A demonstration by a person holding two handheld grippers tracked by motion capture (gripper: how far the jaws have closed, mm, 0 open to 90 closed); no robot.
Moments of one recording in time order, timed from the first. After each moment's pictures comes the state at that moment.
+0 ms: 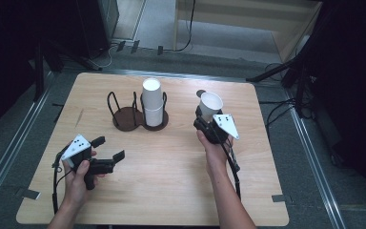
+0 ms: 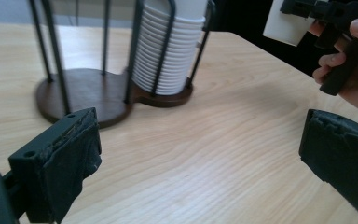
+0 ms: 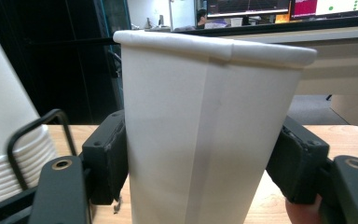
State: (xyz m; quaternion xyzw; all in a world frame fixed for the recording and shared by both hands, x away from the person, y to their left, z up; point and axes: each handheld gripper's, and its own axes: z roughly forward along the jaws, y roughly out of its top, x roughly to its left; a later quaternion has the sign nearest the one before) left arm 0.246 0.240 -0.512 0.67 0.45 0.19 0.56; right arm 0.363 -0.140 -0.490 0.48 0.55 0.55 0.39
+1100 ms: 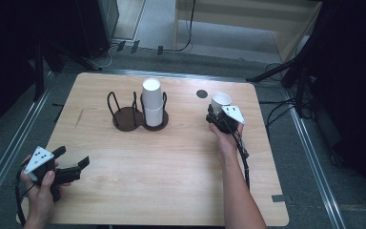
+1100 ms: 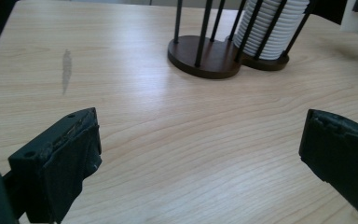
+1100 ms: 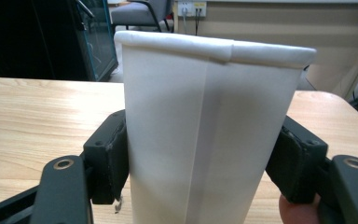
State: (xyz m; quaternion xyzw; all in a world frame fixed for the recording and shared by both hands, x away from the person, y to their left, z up) left arm 0.212 0.324 -0.536 0.65 0.52 0.26 0.49; right arm 0.424 -0.182 -0.523 0.52 0.60 0.47 0.39
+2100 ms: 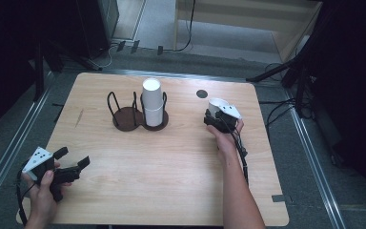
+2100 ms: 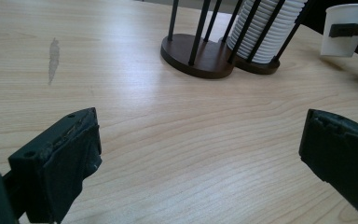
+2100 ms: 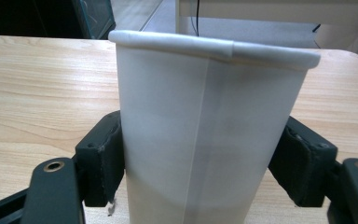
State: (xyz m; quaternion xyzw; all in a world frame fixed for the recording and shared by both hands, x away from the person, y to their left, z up) left arm 0.215 0.325 -0.543 0.64 0.53 0.23 0.51; right arm 0.430 -0.178 -0.530 0.55 0.64 0.42 0.35
